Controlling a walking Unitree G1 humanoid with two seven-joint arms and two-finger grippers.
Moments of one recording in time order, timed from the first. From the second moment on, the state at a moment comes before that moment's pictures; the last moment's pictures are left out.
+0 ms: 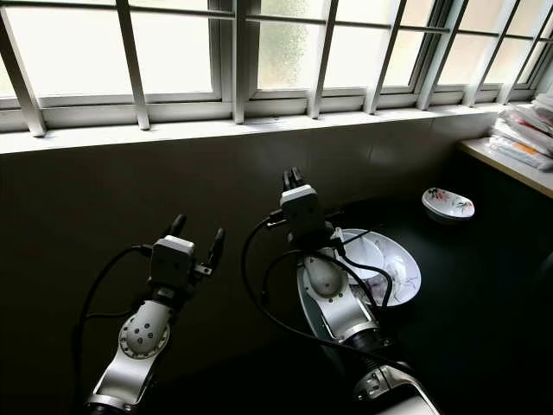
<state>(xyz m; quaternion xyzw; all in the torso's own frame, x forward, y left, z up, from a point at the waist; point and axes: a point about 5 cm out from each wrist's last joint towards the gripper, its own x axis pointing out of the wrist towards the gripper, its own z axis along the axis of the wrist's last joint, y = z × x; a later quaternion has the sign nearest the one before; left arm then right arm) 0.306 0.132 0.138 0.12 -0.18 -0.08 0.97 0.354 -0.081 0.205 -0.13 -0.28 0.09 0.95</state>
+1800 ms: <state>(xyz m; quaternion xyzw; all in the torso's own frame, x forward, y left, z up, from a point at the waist) 0.305 0.136 0.133 0.13 -0.16 -0.08 0.98 0.344 -0.060 0.196 0.01 -0.12 0.20 0.97</state>
